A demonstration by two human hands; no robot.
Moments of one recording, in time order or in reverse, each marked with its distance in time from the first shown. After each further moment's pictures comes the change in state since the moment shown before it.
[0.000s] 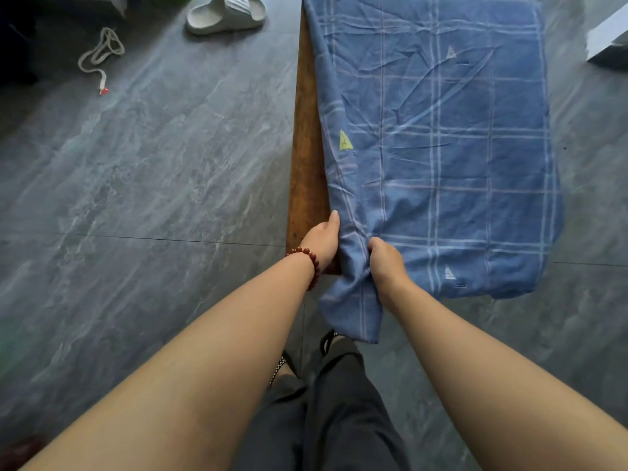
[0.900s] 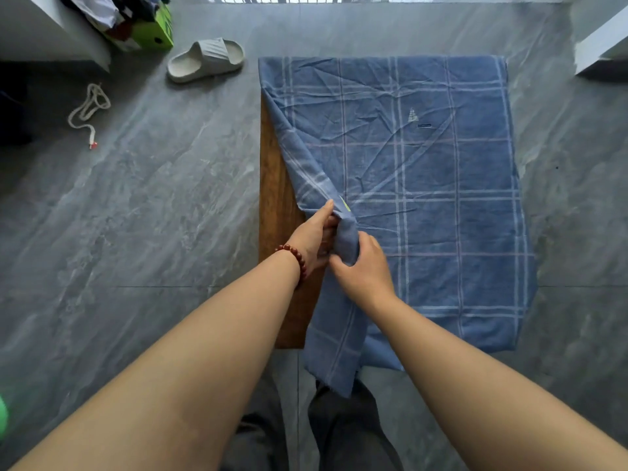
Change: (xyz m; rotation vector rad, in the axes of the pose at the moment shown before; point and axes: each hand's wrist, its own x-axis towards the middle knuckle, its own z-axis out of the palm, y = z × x) left_hand 0.055 0.144 0.015 -0.360 -0.179 -0.135; right_hand 0.059 -0.098 -0.033 -0.360 0.001 -0.386
